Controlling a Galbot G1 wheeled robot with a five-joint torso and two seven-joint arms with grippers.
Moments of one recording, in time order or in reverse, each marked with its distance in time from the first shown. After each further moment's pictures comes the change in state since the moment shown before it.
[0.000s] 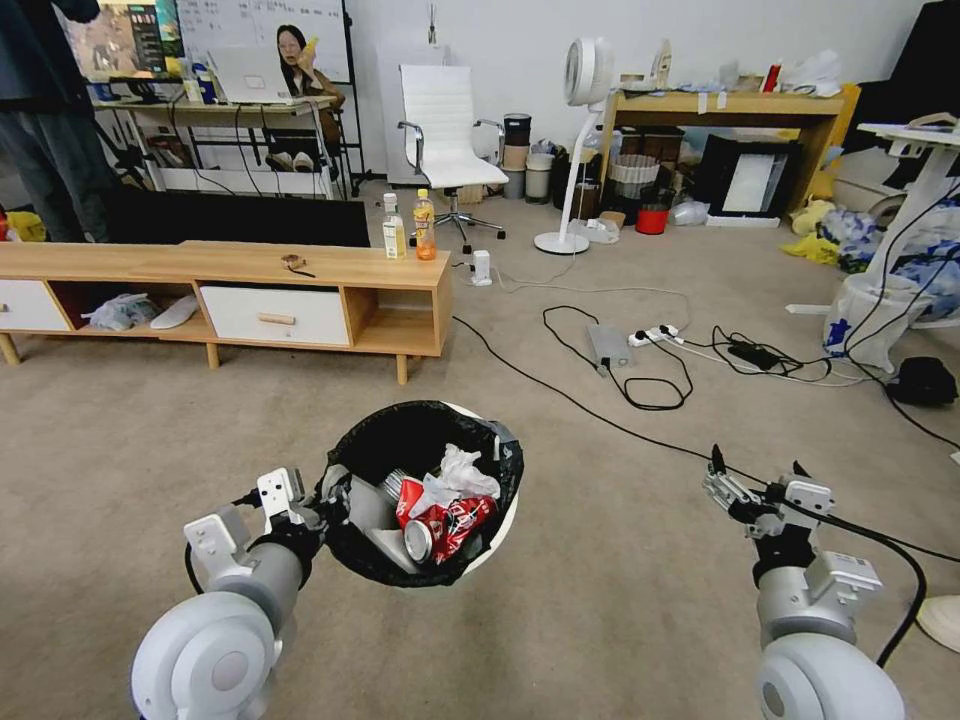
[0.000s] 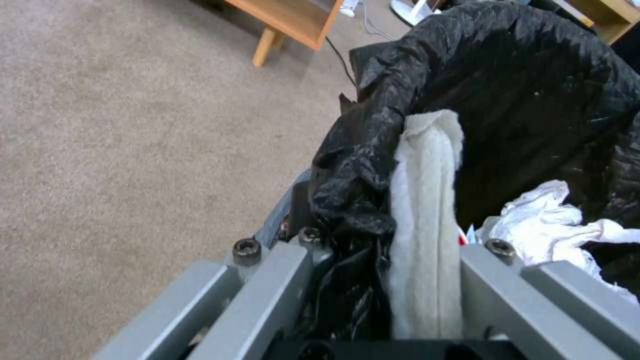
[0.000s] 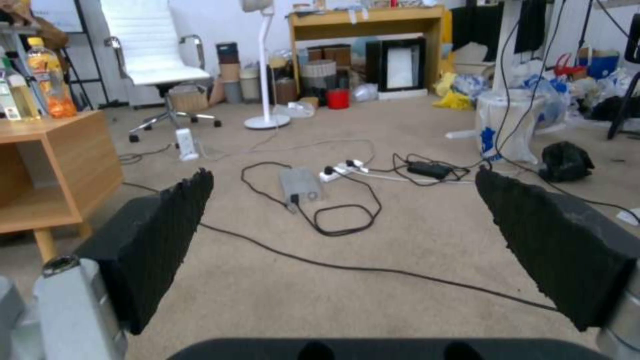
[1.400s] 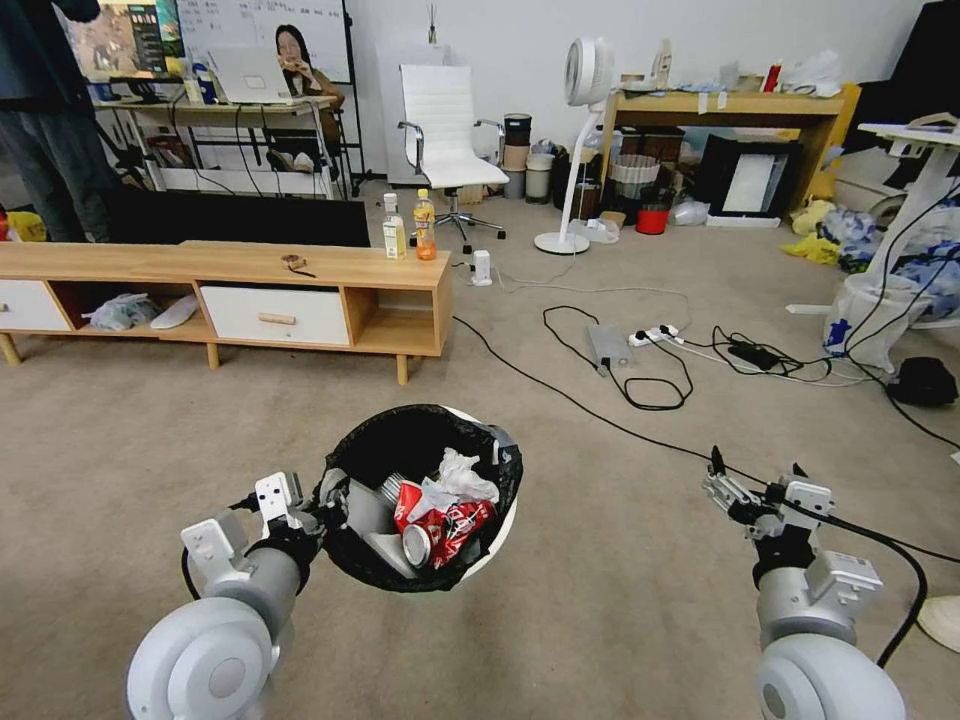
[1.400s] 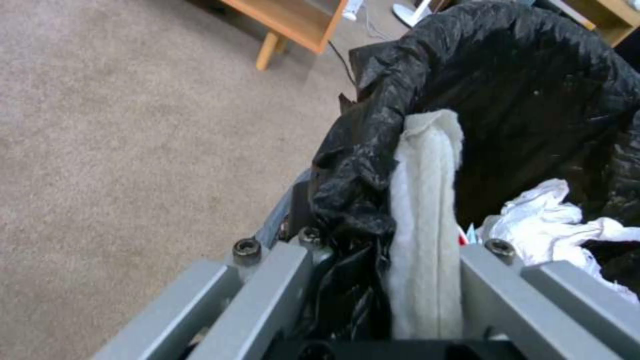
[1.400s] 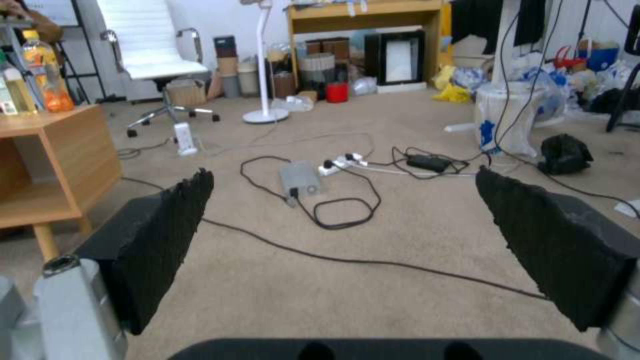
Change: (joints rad) left arm 0.012 -0.003 -0.009 -0.013 0.006 -0.001 0.003; right arm -0.002 0.002 -0.011 0.004 0.003 -0.016 0.016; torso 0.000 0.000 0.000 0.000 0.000
